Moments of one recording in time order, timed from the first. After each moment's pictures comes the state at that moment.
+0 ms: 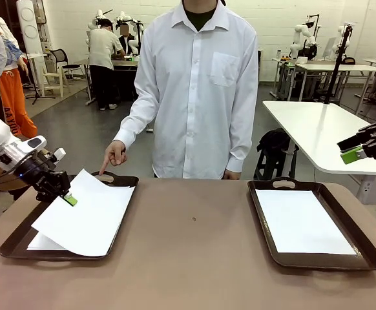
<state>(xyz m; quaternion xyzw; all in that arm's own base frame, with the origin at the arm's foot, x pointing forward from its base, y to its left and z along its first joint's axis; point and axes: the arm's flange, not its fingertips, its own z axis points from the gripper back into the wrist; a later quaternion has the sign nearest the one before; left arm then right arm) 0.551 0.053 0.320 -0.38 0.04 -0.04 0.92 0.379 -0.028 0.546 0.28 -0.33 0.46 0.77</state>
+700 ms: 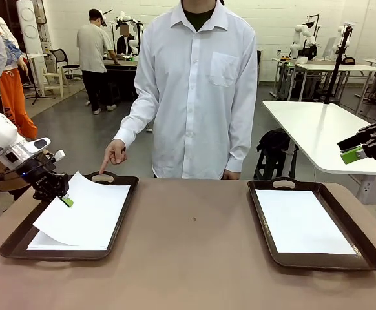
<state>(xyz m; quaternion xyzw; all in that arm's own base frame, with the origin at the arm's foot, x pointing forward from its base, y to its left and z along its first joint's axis) 0.575 0.064 0.311 -0.31 0.04 0.00 0.95 0.379 -0.028 0.546 0.28 -0.33 0.46 0.77</state>
